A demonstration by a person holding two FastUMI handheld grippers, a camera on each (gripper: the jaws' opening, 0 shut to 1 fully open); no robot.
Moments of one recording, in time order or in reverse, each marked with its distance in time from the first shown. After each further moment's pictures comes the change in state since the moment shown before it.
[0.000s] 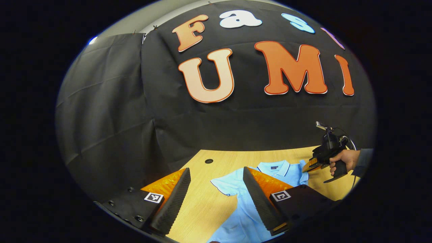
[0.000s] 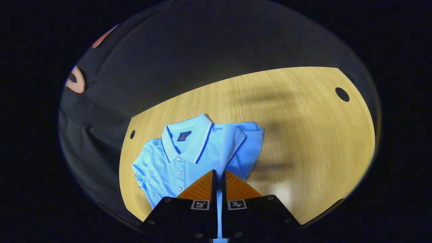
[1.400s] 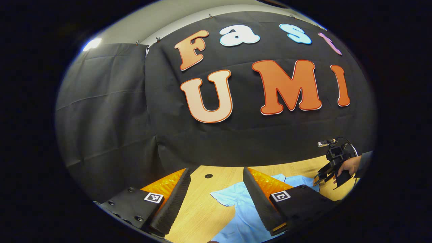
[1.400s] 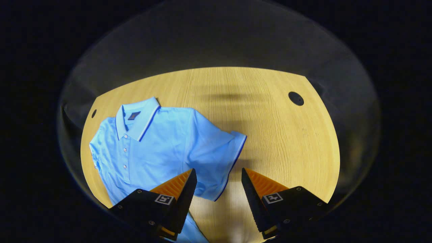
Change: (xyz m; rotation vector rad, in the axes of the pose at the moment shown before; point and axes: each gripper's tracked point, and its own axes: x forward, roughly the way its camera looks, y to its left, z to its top) left arm -0.045 -0.008 0.048 0.026 -0.164 0.010; right arm -0.033 -0.132 -0.029 -0.113 0.088 -0.368
